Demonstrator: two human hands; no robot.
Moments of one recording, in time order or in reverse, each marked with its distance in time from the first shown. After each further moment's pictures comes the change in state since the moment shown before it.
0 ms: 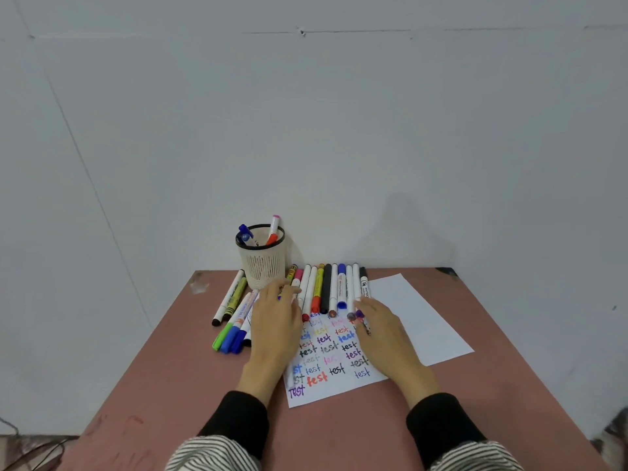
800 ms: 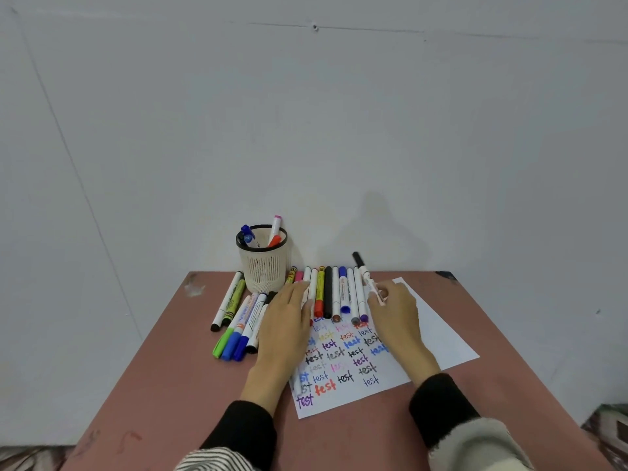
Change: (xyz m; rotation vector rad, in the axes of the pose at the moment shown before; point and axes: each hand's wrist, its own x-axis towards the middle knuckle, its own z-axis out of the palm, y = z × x) left_hand 0.006 -0.003 0.005 -0.129 -0.121 0.034; right_hand 0.034 -0.016 -0.013 0.183 0.333 0.229
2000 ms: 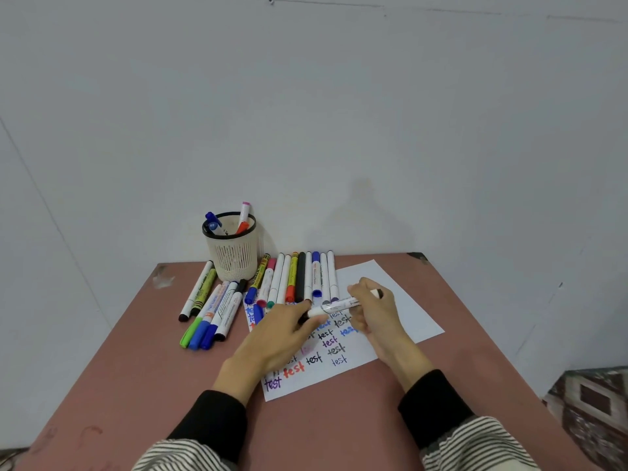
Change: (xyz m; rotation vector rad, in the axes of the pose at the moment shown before) left_hand -0.018 0.028 -0.005 -0.159 -0.453 0.198; right_hand -0.031 -0.003 -0.033 0.926 -0.270 0.365
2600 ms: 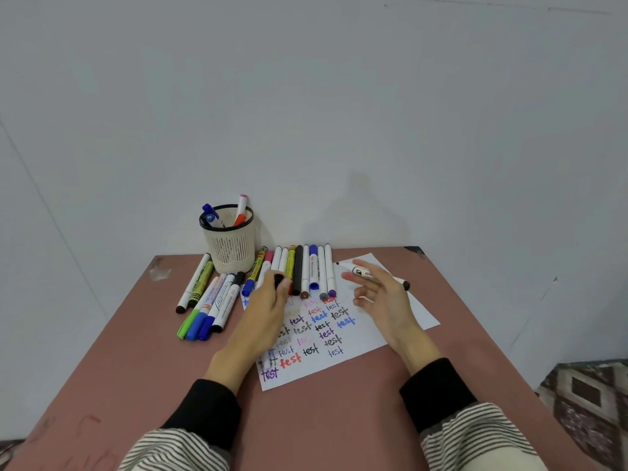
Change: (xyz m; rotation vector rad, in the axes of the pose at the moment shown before) left_hand 0.000 -0.004 -0.007 -0.275 0.262 -0.145; right_hand 0.005 -0.008 -0.019 0.169 -0.030 0.005
